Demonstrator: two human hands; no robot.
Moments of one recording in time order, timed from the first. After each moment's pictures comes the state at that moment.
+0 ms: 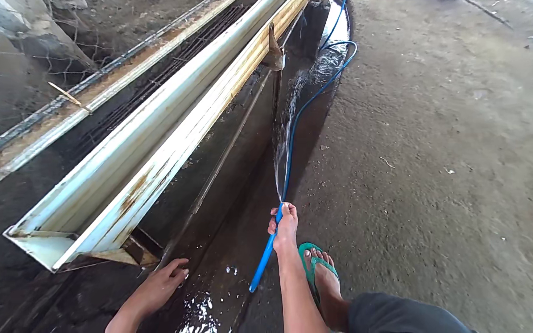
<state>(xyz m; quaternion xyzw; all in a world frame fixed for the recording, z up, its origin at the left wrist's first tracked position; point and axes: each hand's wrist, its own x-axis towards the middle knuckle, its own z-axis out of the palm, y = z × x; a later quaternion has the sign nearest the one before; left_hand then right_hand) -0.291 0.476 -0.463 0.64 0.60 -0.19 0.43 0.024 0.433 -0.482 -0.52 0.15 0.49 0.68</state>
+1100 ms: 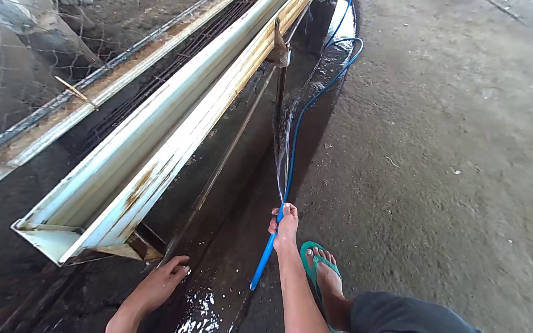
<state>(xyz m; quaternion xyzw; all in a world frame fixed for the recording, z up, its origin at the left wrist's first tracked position) -0.296 0.475 -0.459 0.64 0.61 -0.18 0.43 0.015 0.435 -0.492 -0.52 0.16 0.49 0.68</state>
